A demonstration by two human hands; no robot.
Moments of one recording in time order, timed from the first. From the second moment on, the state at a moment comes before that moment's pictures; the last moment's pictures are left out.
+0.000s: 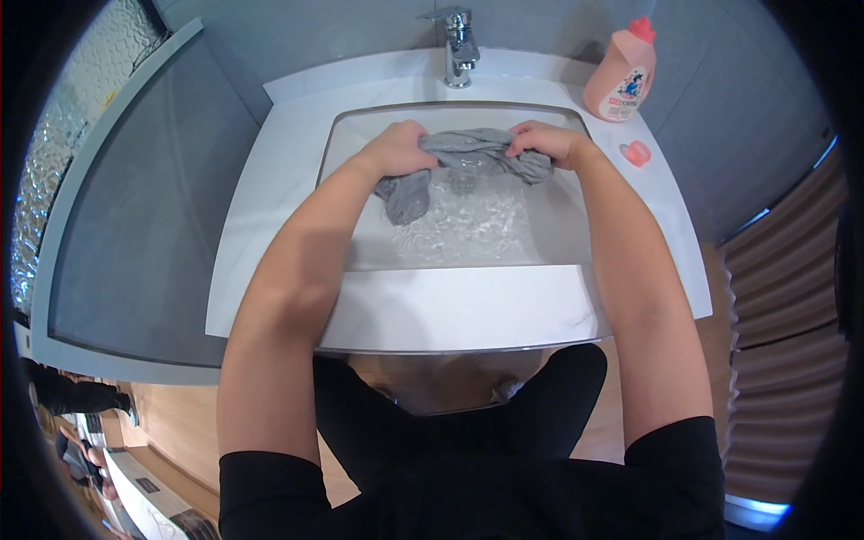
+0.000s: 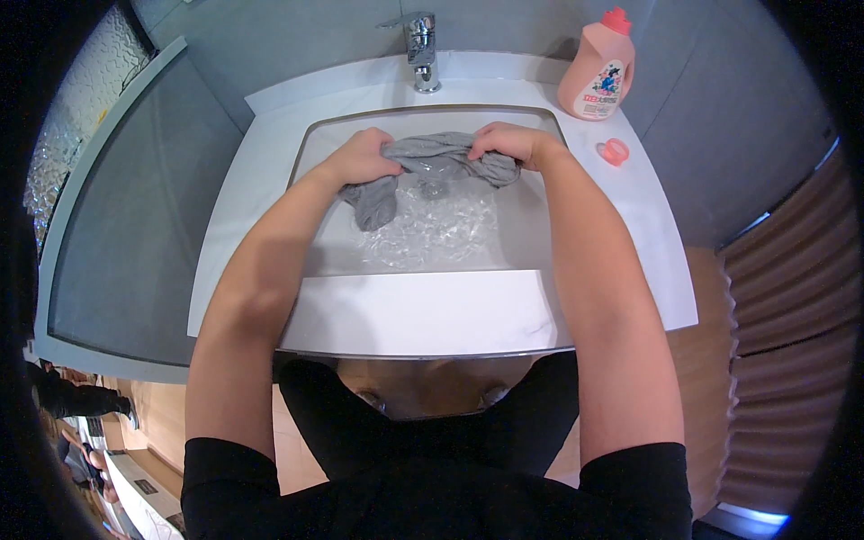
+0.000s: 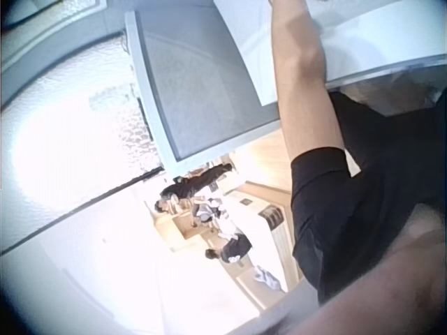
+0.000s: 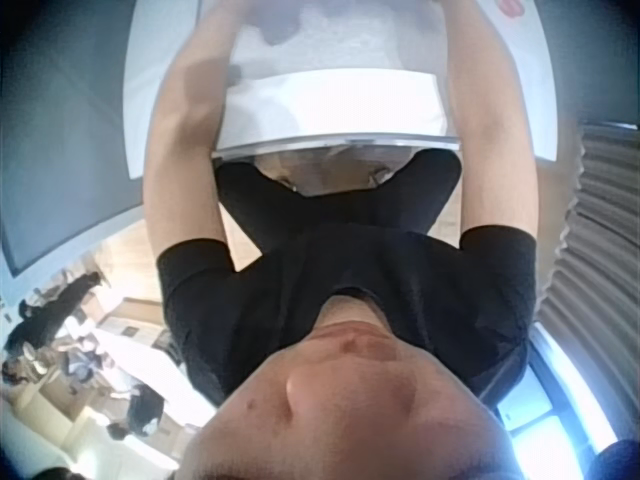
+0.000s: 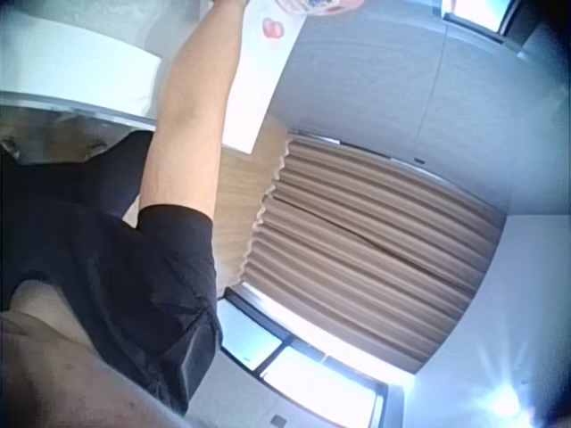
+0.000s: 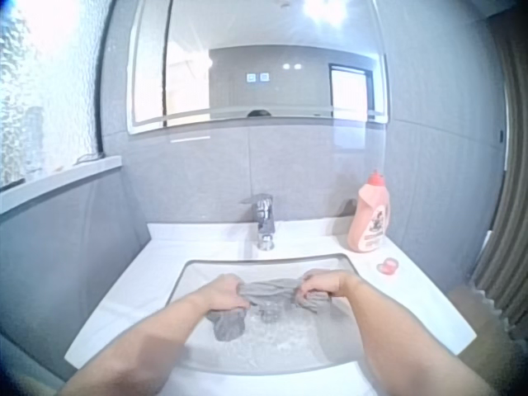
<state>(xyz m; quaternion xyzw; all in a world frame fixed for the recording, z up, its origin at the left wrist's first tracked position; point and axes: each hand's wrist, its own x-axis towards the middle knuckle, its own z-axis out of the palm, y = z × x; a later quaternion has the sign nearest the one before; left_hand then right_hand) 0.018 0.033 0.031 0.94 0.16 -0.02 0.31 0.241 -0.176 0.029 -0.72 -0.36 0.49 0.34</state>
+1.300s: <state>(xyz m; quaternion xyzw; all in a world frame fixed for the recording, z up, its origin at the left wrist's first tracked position) 0.025 0.010 -0.003 1.00 0.03 -0.02 -0.02 0.185 -0.147 -0.001 -0.79 -0.61 0.10 -0.02</state>
